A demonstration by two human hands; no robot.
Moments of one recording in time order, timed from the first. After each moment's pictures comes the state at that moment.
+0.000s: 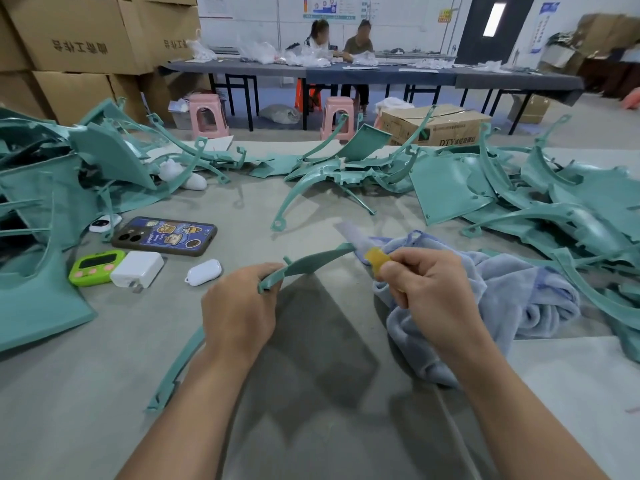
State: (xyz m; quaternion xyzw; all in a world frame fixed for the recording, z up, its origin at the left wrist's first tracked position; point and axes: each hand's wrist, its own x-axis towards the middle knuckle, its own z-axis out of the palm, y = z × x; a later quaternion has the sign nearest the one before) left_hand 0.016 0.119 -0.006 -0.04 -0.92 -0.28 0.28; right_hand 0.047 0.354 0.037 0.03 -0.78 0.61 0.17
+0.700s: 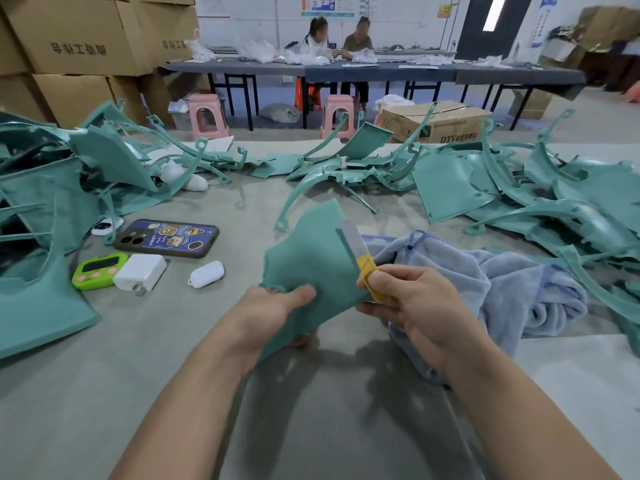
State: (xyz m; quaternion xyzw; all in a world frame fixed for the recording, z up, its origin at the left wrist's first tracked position) left_hand 0.026 0.137 0.022 0.11 -0.69 -0.70 -0.15; right_hand 0.047 0.342 0.037 -0.06 -0.64 0.77 -0.03
